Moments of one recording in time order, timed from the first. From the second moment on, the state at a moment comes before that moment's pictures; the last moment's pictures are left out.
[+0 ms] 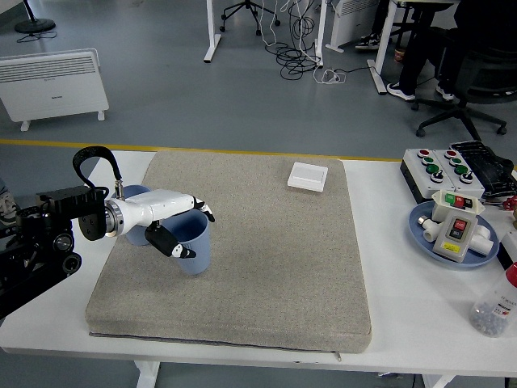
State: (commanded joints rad) left arm -0.93 0.65 -0.58 -1.32 1.58 -0.33 0.07; right arm 0.09 -0.11 1.40 0.18 -0.80 -0.12 -0.25
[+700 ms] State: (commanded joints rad) left arm -1.07 0.73 -0.71 -1.26 1.60 -0.38 0.13; right arm 0.09 -0.11 1.40 0.18 -0.79 -0.12 -0.25
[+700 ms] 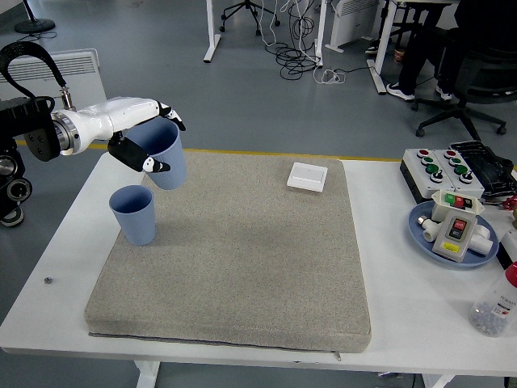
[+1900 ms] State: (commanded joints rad) left arm -1.10 0.72 -0.57 -1.10 1.62 -0.38 0.11; right arm 0.08 -0.11 1.39 0.18 -0.78 -0.12 -0.25
